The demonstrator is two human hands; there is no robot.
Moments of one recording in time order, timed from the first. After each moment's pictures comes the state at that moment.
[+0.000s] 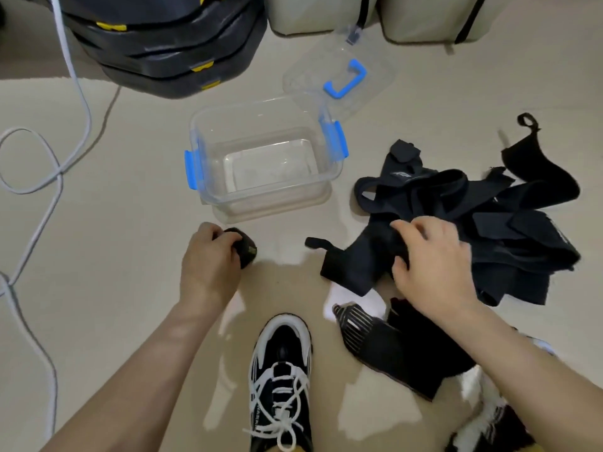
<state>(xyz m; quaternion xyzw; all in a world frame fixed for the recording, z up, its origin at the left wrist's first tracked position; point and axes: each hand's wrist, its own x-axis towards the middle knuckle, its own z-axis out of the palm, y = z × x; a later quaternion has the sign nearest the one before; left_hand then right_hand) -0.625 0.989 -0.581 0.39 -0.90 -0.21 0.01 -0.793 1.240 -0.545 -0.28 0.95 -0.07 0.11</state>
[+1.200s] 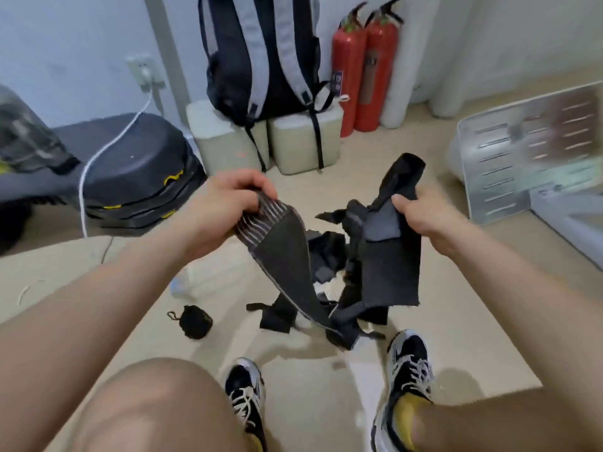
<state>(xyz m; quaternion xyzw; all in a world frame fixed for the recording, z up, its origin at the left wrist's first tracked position) -0.721 1.131 -0.228 0.15 -0.76 -0.63 -0.01 -0.858 1.384 -0.289 0.02 0.87 -0.47 0.17</state>
